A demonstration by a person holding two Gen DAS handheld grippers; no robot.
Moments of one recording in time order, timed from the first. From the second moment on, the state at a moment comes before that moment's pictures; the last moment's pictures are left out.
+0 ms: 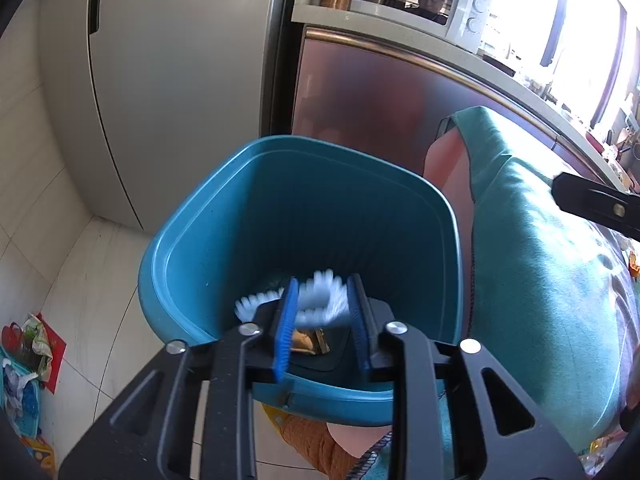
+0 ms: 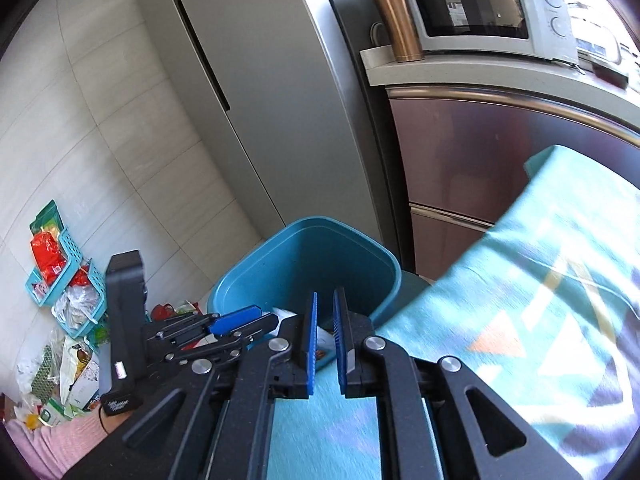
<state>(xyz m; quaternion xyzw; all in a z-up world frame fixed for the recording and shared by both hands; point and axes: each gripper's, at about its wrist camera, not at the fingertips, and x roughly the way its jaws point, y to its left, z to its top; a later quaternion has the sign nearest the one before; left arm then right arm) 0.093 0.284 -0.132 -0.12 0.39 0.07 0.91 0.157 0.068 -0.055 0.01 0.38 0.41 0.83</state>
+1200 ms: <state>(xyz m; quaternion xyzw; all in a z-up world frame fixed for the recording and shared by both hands) 0.040 -0.001 -0.031 0.00 0.27 -0.27 0.92 0.034 -0.205 -0.007 0.07 0.26 0.18 0.95</state>
